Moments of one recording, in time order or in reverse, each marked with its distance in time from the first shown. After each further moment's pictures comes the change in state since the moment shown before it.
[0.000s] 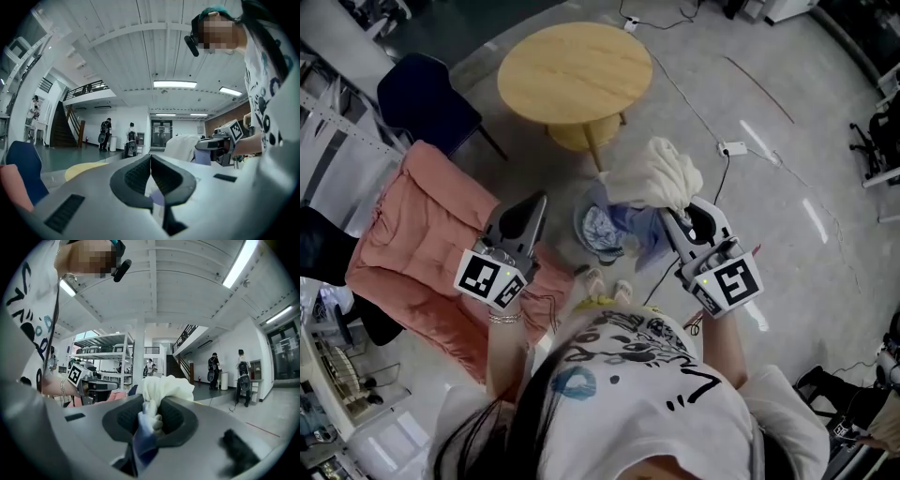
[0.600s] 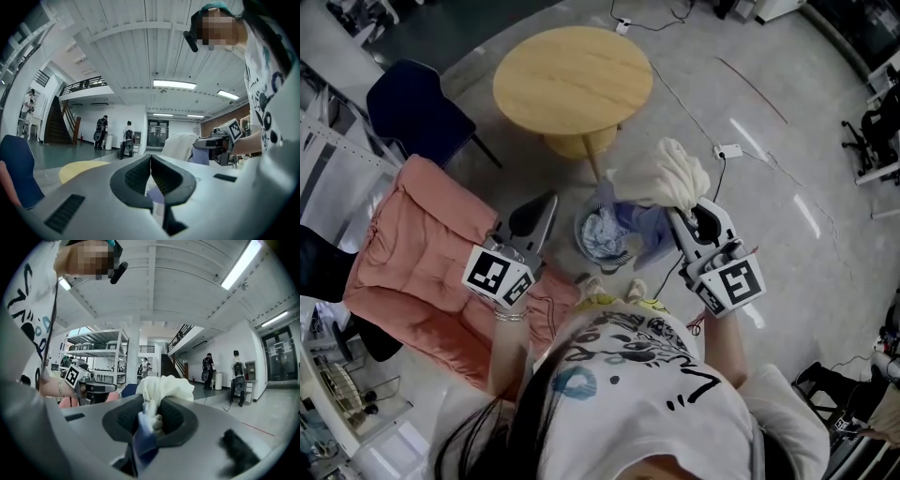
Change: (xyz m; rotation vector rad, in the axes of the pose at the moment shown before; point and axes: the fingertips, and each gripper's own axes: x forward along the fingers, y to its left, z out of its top) left arm 0.036 0.037 -0.010 -0.024 0.011 -0.064; right arm 0.037 -0.026 -0.001 0.005 0.016 -0.077
